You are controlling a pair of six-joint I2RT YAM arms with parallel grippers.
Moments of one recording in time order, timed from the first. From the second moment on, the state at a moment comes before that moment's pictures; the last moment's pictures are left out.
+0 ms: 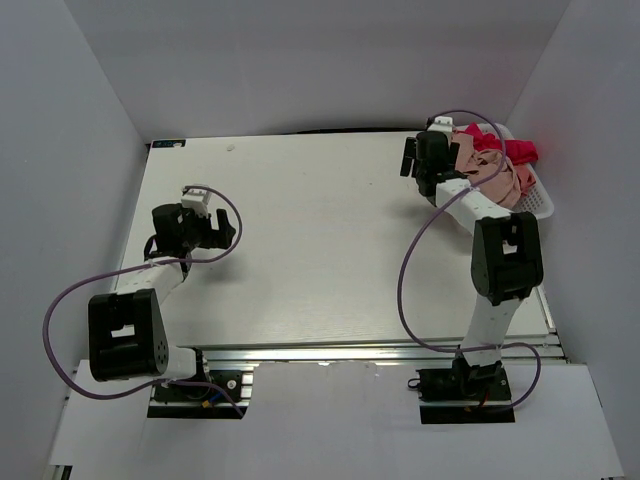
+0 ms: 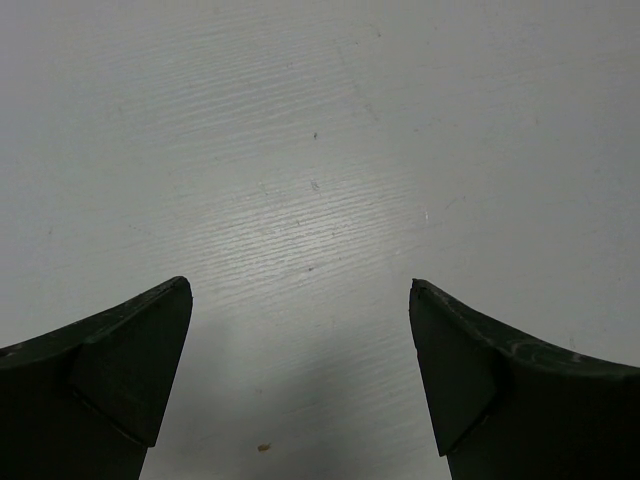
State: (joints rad) left arm 0.12 1.37 0.63 0.24 0.40 0.10; right arm 0.24 1.86 1.38 -0.01 0.40 0.15
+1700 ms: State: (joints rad) left arm 0.12 1.37 0.61 0.22 0.32 0.13; right arm 0.27 1.73 1.56 0.03 0.29 0.01
